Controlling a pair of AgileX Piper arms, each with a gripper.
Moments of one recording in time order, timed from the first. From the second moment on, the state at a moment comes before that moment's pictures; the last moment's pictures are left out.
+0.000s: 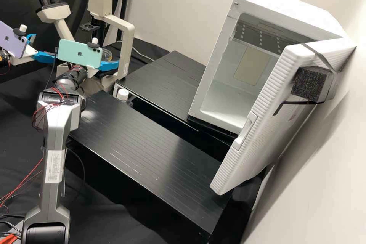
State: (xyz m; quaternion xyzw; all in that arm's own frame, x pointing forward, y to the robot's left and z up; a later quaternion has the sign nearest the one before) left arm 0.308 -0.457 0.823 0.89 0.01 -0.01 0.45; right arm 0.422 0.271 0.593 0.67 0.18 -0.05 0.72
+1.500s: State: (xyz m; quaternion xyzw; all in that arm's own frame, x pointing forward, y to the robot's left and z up) left arm 0.308 -0.457 0.823 0.89 0.01 -0.01 0.45; right arm 0.423 0.269 0.591 0.64 0.17 -0.06 0.74
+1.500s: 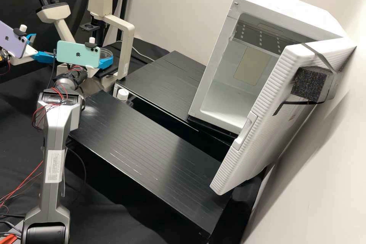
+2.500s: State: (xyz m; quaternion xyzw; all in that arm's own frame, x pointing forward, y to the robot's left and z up) left arm 0.308 -0.457 0.823 0.89 0.01 -0.01 0.45; right arm 0.342 0.252 0.675 0.66 0.19 0.03 0.73
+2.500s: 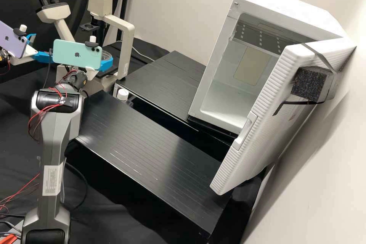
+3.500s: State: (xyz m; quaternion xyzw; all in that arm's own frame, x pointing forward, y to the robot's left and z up) left arm 0.308 -0.457 0.823 0.89 0.01 -0.01 0.45; right arm 0.180 0.069 0.767 0.64 0.02 0.02 0.77
